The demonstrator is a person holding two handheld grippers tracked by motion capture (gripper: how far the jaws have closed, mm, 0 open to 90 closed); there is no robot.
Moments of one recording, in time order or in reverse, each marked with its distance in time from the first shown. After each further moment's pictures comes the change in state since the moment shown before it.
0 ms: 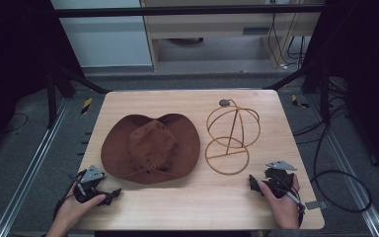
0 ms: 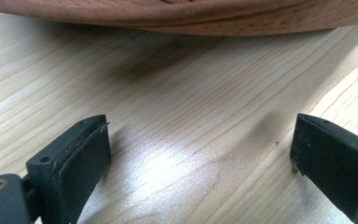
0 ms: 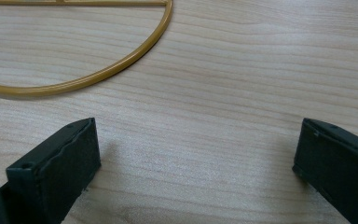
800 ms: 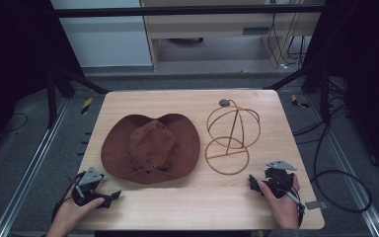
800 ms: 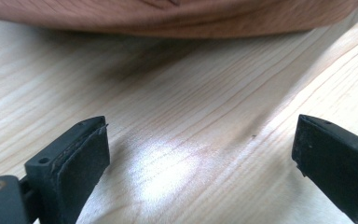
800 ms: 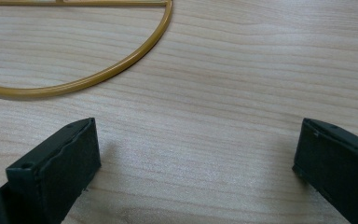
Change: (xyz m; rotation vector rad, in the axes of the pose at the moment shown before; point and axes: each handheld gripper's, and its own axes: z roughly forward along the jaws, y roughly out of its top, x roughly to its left) left arm -0.008 0.001 -0.014 -0.027 -0.016 0.004; right arm 0.000 0.000 0.000 0.000 -0.001 0.004
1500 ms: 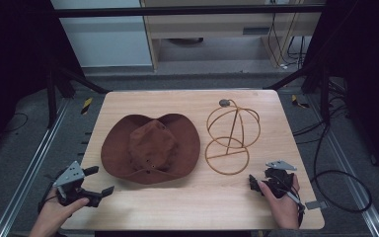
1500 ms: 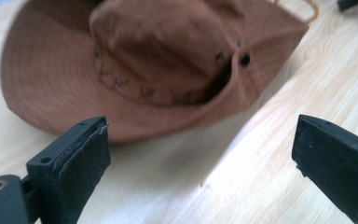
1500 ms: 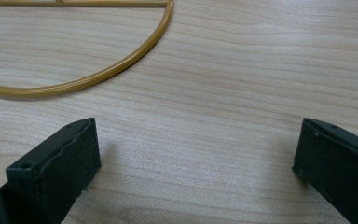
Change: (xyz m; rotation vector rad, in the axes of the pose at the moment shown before) left arm -0.004 0.035 -0.055 -0.206 -0.080 0.043; right arm 0.000 0.000 0.000 0.000 -0.001 0.001
